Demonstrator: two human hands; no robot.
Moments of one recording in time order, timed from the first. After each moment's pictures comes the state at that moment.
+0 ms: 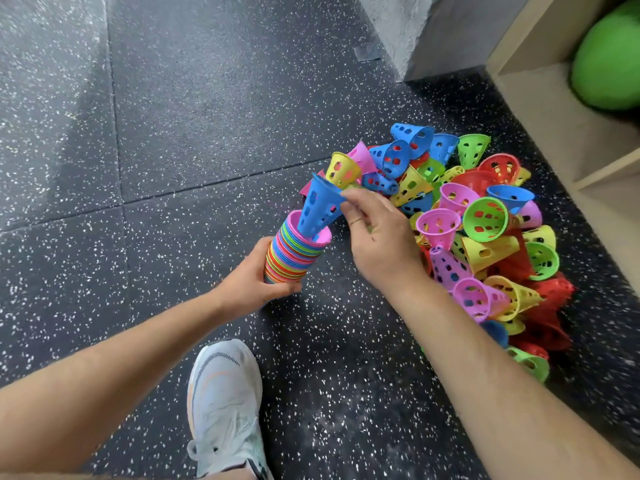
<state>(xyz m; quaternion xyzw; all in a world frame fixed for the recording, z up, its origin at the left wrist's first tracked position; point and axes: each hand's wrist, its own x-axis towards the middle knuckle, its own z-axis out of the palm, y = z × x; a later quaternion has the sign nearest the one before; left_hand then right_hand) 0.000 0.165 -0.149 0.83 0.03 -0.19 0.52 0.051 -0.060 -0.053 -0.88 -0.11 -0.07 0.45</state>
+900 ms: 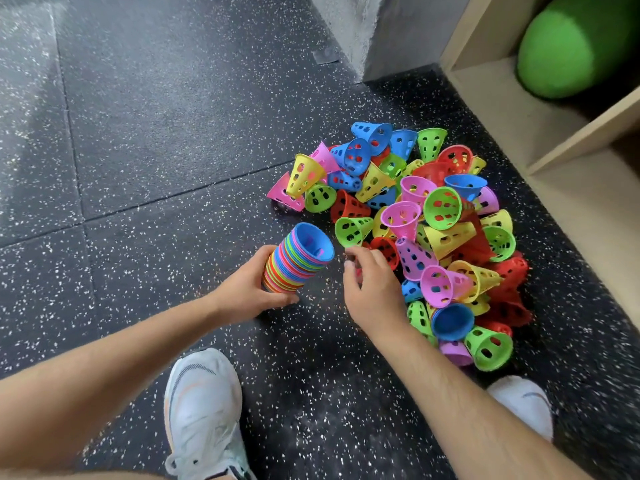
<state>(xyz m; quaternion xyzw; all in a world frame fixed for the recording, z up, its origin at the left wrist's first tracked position) 0.007 0.131 -0.142 0.82 -0.03 -0.25 0.51 -0.011 -0.111 -0.107 -0.94 0.03 0.03 0.34</state>
